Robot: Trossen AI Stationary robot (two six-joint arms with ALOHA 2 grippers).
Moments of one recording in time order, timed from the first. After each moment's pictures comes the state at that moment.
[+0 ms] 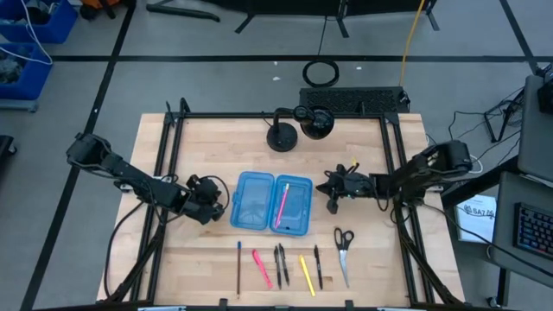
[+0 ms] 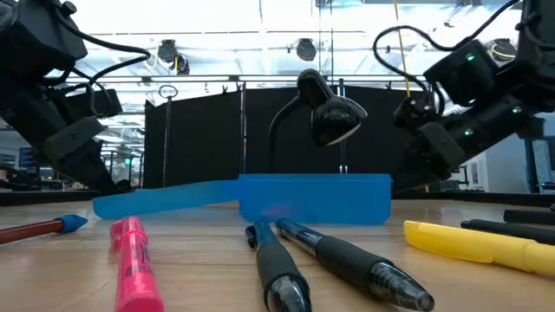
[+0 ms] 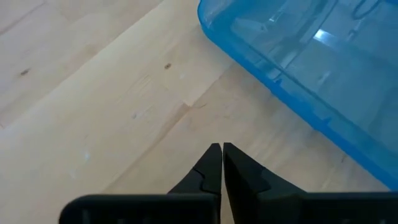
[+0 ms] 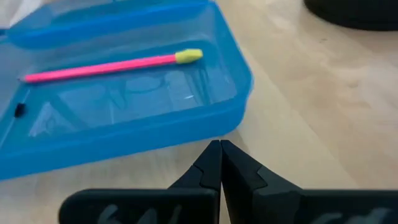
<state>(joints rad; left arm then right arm) -0.40 1.21 0.33 -0.28 -0.63 -0.96 -0.02 1.56 0.18 0.84 0.18 0.26</state>
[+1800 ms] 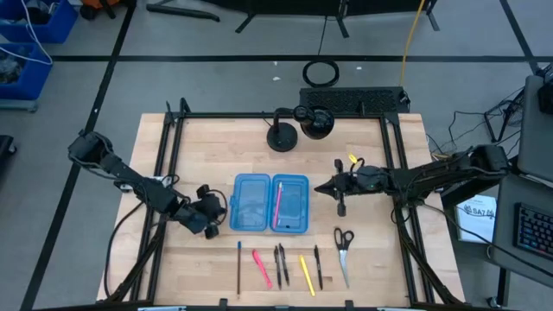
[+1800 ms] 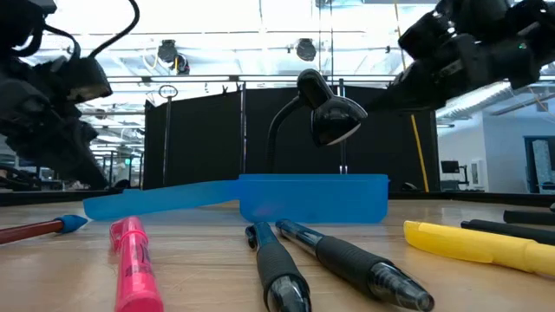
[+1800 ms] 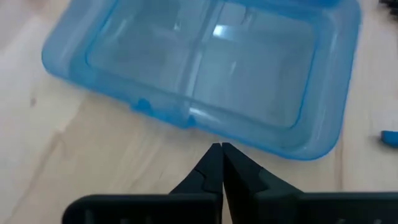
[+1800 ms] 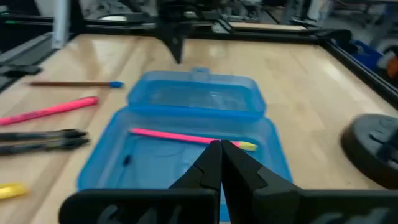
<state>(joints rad) -0.54 1.20 0.34 -0.08 -0.51 -0.66 0.05 1.10 0.29 0.50 0.05 -0.02</state>
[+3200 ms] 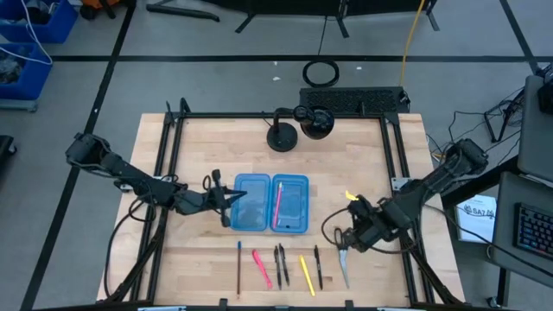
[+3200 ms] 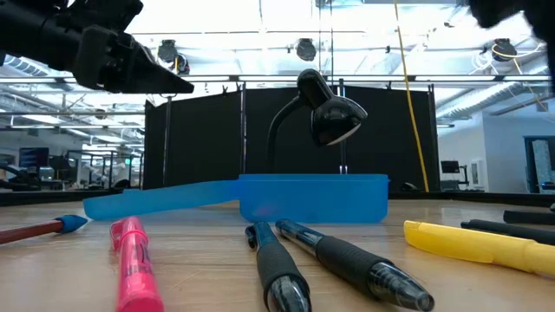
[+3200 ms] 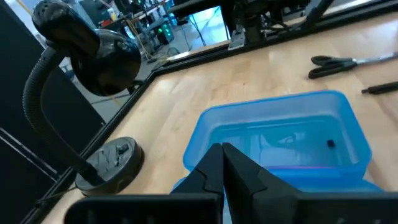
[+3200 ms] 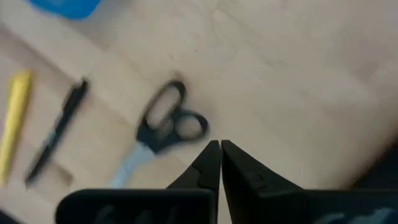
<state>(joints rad) -0.39 1.20 0.34 0.58 -0.66 0.17 0.62 1.40 1.08 -1.23 0.18 1.52</state>
